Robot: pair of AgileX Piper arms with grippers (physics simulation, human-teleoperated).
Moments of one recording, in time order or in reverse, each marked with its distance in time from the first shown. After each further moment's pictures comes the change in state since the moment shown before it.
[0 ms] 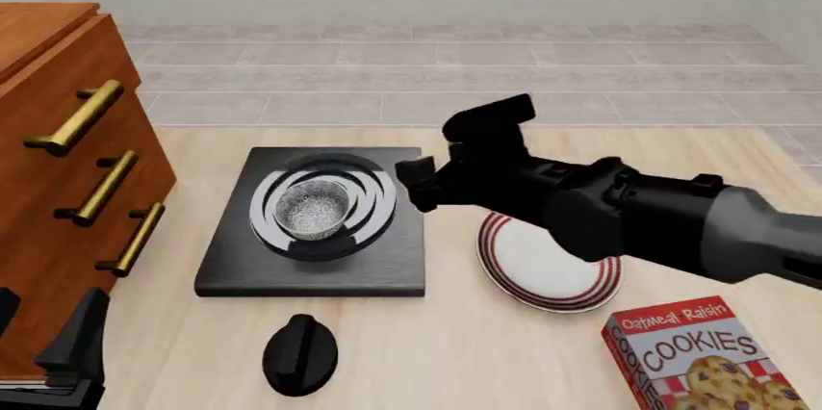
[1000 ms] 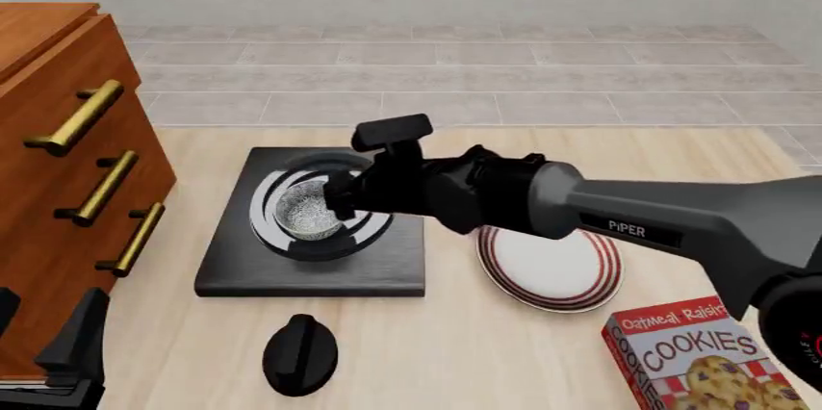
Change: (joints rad) left arm 0.000 0.000 0.000 0.000 0.000; right arm 0.109 0.361 -0.361 0.167 0.151
